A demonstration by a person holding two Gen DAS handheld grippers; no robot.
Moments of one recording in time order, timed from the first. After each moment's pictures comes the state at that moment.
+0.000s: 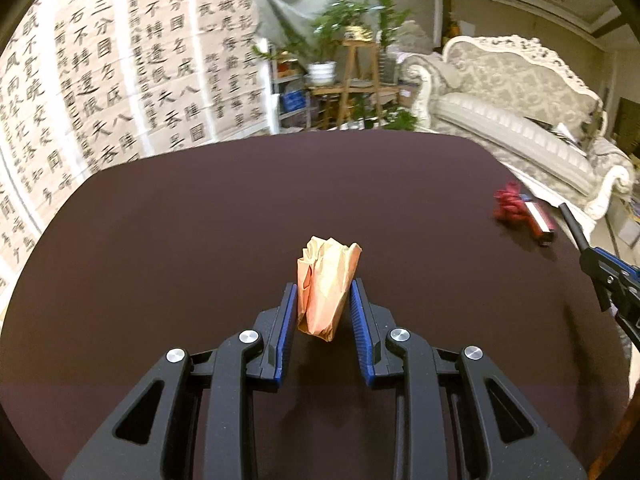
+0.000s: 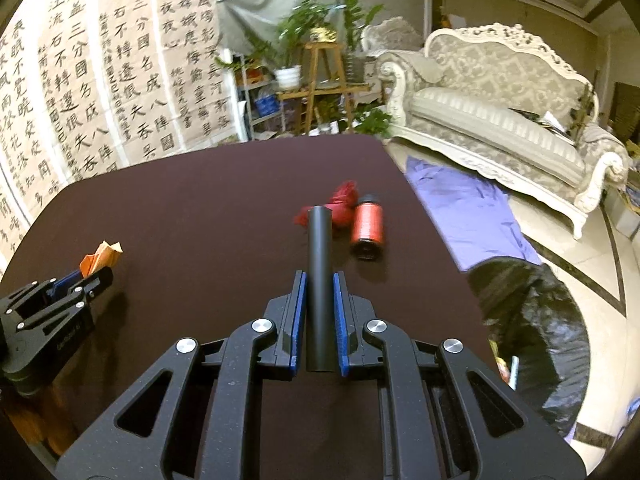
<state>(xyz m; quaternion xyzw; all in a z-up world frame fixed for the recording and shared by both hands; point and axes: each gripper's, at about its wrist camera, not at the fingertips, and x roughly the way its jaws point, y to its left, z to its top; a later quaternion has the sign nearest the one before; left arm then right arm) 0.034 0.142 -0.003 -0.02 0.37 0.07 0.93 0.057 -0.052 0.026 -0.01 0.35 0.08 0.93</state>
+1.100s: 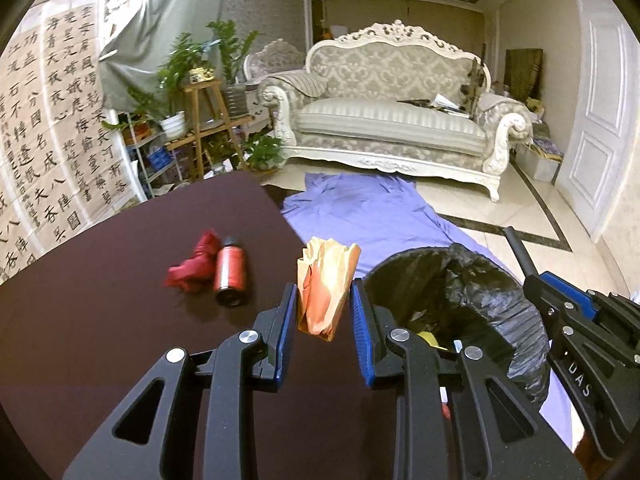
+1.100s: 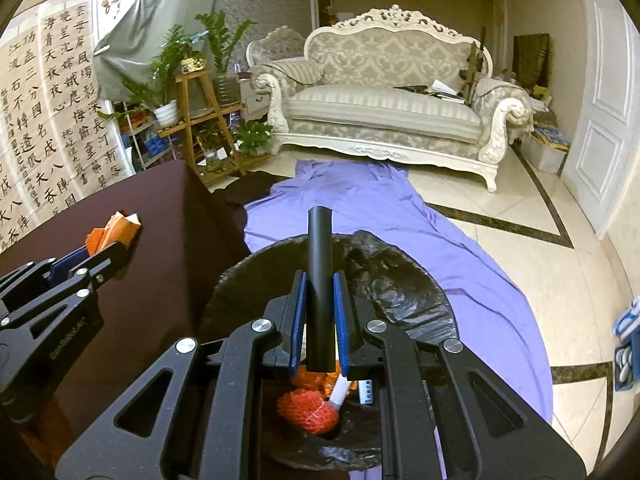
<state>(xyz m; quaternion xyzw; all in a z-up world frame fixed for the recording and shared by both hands) 0.072 -0.084 0.006 0.07 0.33 -0.12 0.93 0.037 -0.251 -0.001 0.06 0.33 -0.08 0.94</state>
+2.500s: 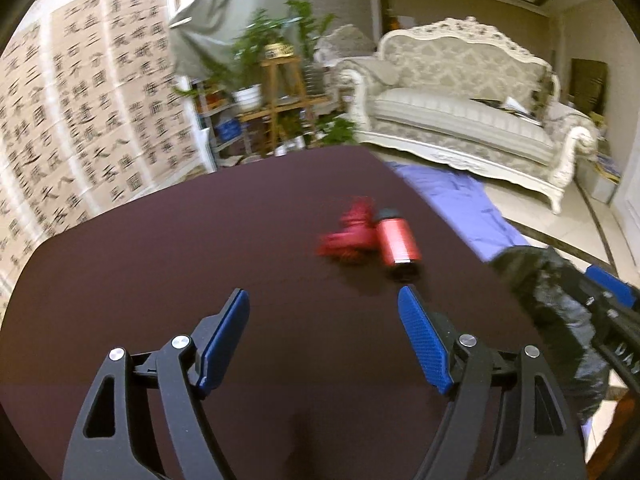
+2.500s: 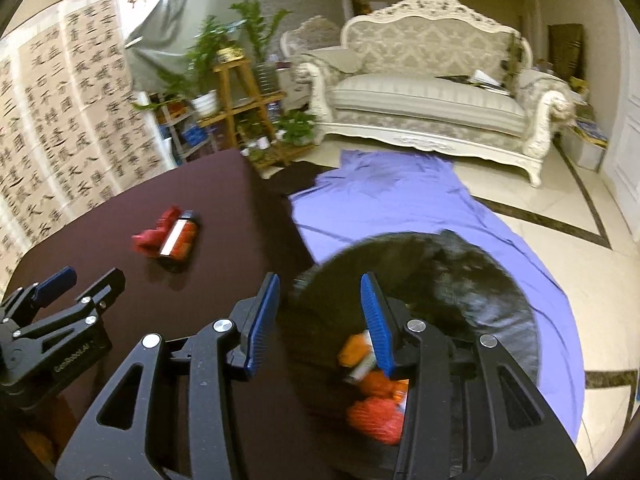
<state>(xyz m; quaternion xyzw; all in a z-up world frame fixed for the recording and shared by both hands) 0.082 0.021 0.000 0.04 0.35 0.01 0.93 0.075 -0.172 0.007 0.07 0.35 0.01 0.93</state>
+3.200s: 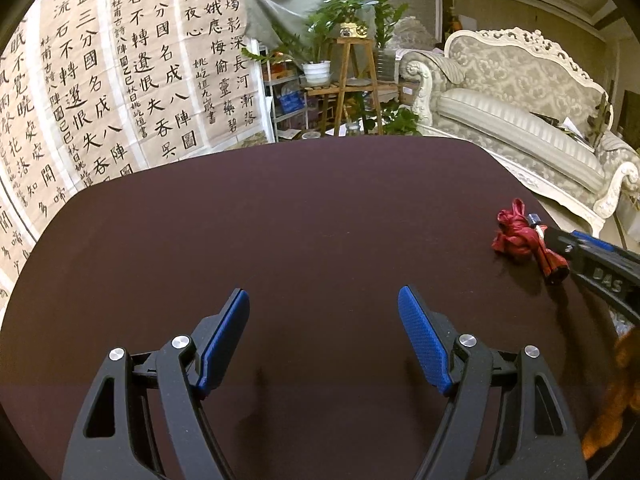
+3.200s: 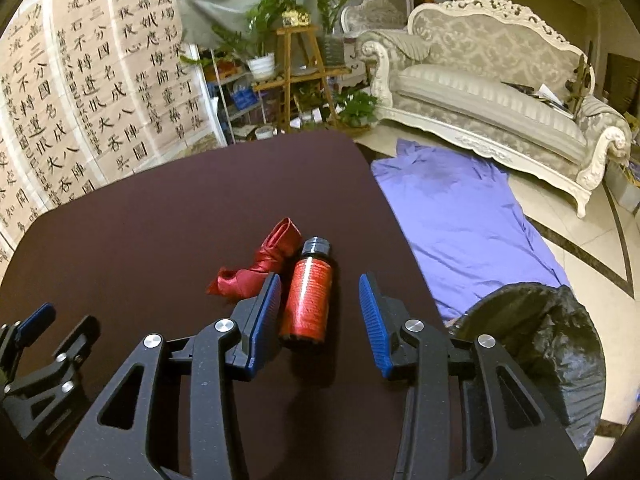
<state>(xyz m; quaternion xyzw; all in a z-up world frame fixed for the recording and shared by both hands) 0.084 0.116 -0.015 -0.01 0.38 0.08 0.92 0.162 -0.065 -0.003 0.01 0.40 0.07 0.91</state>
